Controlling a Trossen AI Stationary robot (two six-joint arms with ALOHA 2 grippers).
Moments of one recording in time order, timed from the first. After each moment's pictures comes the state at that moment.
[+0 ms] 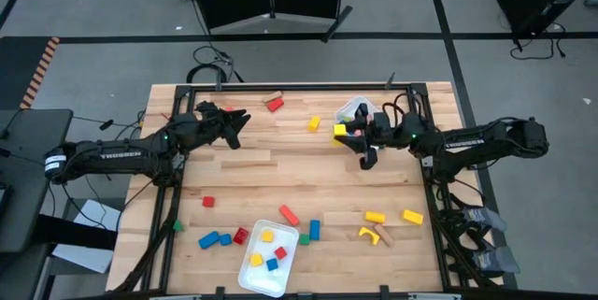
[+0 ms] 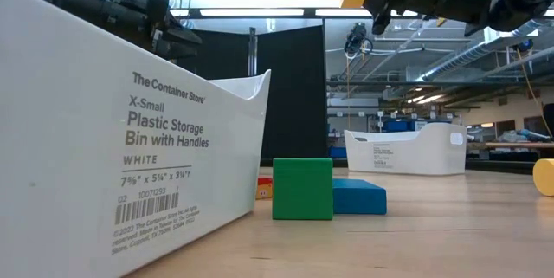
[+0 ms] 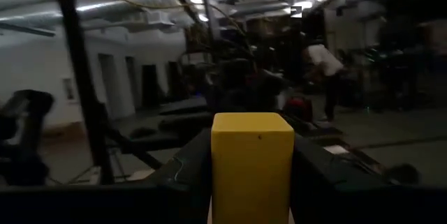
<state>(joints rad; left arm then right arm) 0.30 0.75 0.33 0.36 -0.28 -0.43 -0.19 1.13 0.42 0.94 -0.17 0.18</state>
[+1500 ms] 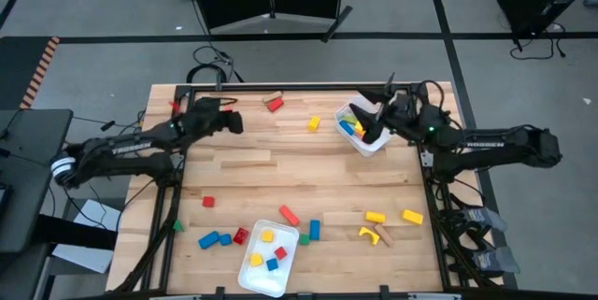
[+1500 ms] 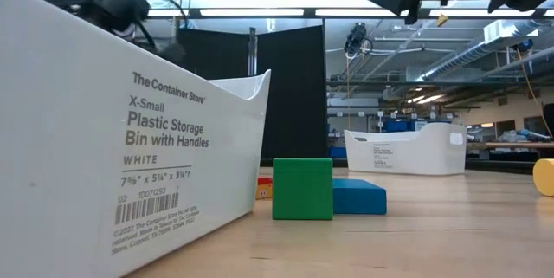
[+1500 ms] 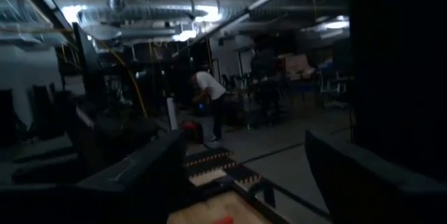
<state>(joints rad) 0.54 0.91 0.40 -0.05 -0.33 -0.64 -0.24 0.91 0.47 0.72 0.23 0.08</state>
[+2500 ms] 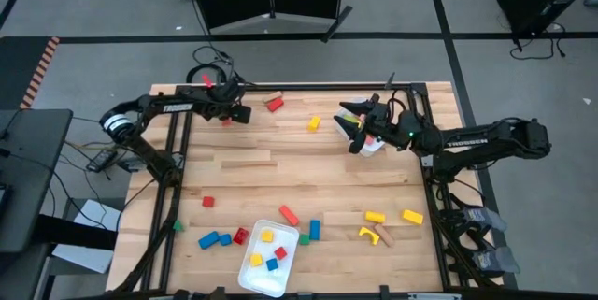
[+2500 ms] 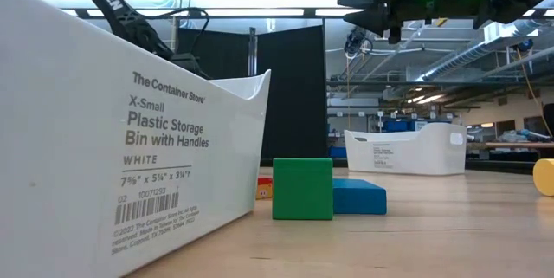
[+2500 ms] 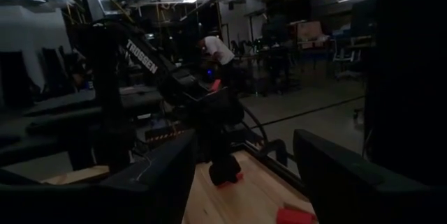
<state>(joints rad) 0.79 1.55 0.77 -0.42 -0.29 -0.53 -0.19 1.09 0.47 0.77 0.23 0.10</state>
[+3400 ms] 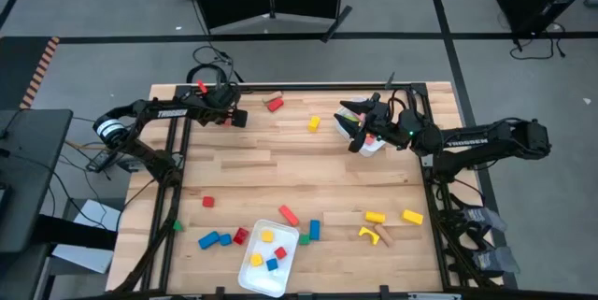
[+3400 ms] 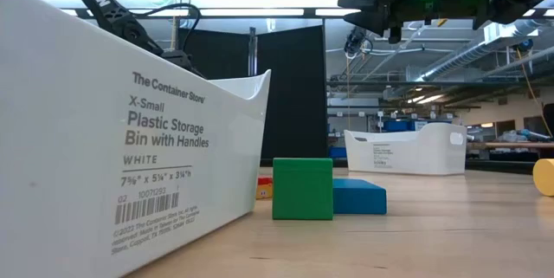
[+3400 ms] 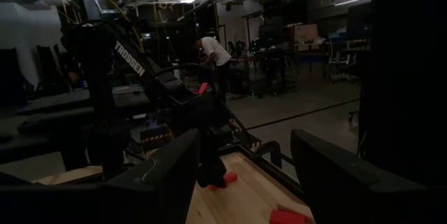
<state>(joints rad) 0.79 1.48 0.68 -0.38 -0.29 -0.55 -0.20 1.09 0.47 0.77 0.23 0.08</state>
